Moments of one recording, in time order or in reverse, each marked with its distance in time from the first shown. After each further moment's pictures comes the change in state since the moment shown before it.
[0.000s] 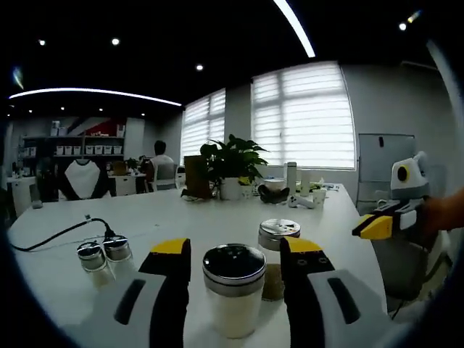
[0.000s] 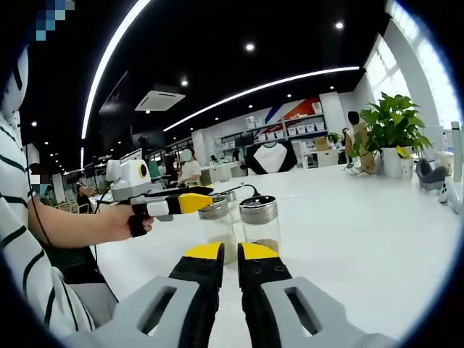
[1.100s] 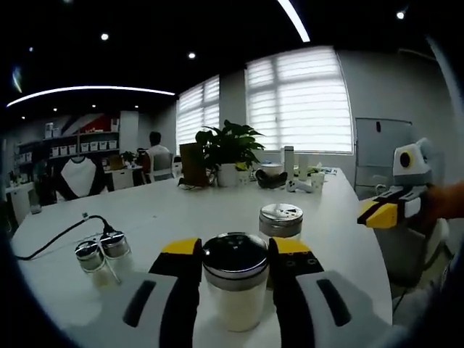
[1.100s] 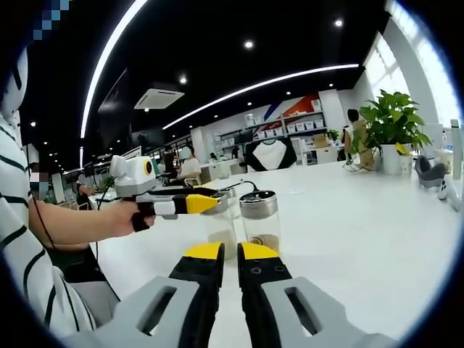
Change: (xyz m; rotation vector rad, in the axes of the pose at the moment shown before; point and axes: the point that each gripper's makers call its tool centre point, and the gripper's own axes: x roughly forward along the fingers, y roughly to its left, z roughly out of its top) left arm 0.005 0.005 -0.009 0.032 0.083 -0.039; right arm -0.002 0.001 -0.005 0.007 0.013 0.000
